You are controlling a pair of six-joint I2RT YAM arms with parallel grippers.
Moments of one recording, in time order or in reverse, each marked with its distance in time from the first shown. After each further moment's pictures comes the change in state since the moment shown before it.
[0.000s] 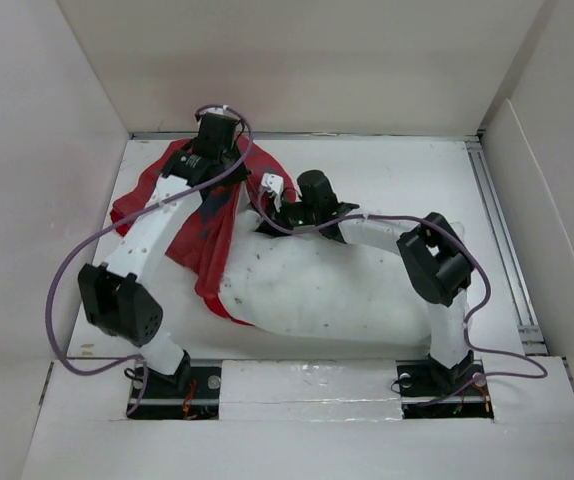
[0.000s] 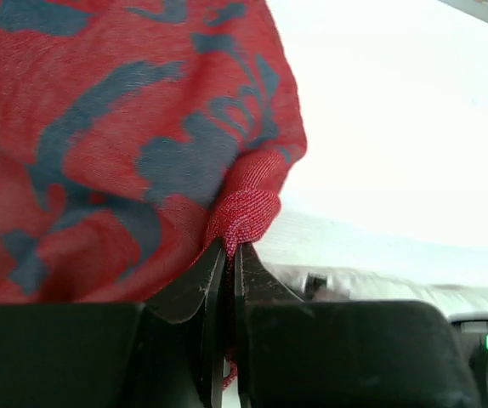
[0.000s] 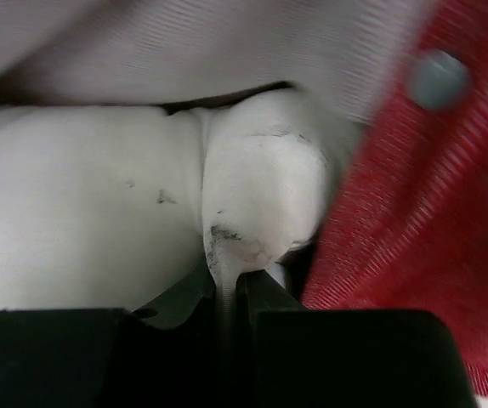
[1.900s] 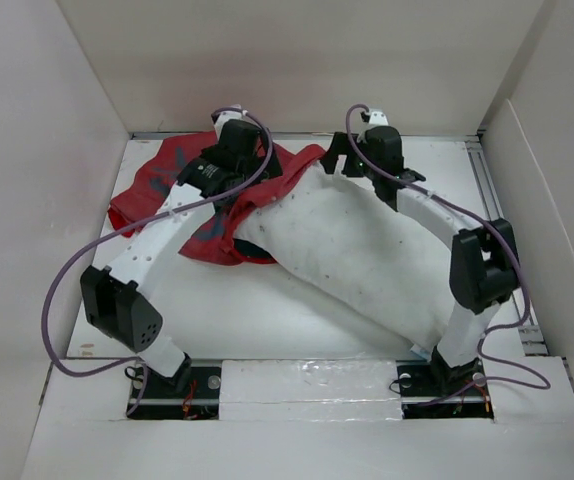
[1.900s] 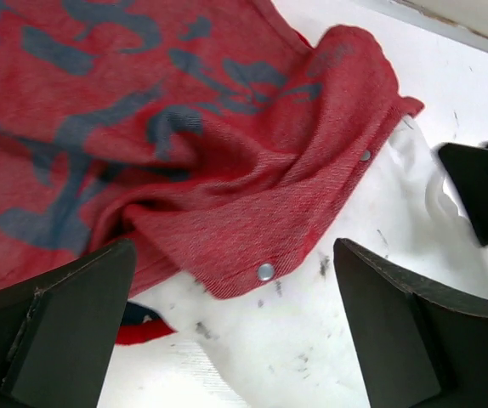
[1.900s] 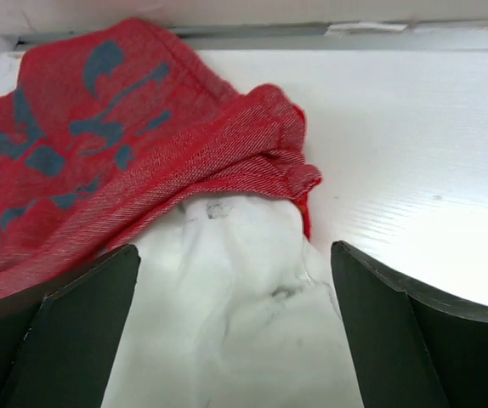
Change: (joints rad) left arm -0.134 -0.066 -0.087 0.111 -0.135 -0.024; right arm -0.341 -0.187 -0.001 -0.059 0.614 0.592
